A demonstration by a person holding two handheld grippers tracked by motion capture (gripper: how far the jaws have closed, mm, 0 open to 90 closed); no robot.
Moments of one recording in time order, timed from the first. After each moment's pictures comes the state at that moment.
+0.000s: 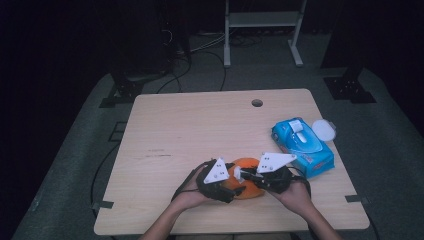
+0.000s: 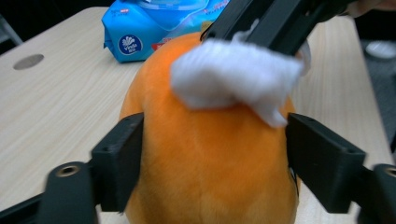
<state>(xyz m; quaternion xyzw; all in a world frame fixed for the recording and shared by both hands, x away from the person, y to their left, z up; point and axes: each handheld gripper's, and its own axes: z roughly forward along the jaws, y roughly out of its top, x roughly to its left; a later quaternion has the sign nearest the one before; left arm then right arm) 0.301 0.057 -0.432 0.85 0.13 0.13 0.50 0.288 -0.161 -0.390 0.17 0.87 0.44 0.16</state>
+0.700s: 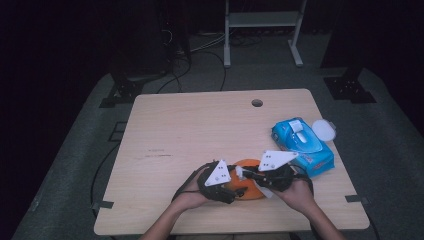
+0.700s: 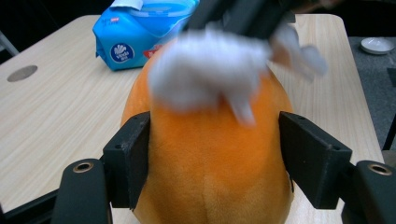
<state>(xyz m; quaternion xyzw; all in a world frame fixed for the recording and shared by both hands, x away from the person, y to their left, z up) 0.295 0.052 -0.431 0.85 0.10 0.14 0.50 0.291 -0.166 -0.384 0.16 0.87 0.44 0.16</state>
